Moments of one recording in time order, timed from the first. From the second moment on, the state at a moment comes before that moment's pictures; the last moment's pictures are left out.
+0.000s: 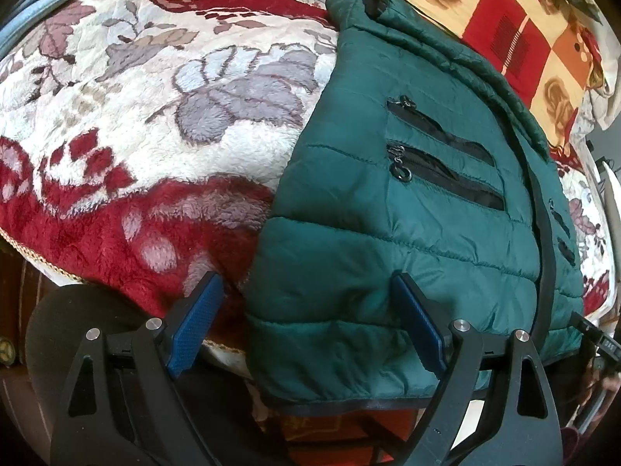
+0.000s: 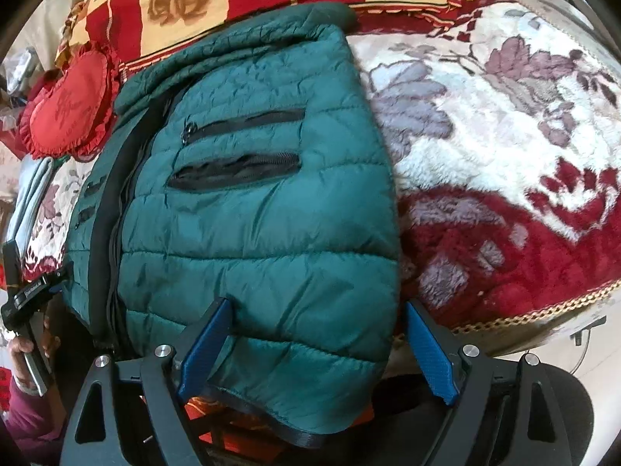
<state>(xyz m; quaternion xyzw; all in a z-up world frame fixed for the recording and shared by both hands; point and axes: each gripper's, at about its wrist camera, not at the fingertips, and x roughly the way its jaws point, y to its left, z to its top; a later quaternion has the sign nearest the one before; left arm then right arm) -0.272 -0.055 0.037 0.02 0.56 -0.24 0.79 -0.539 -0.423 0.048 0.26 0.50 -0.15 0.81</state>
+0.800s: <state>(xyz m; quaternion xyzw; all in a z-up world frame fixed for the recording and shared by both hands) -0.278 -0.057 0.032 0.02 0.55 -0.24 0.80 -0.533 -0.418 0.052 0.24 0.49 -0.12 0.83</state>
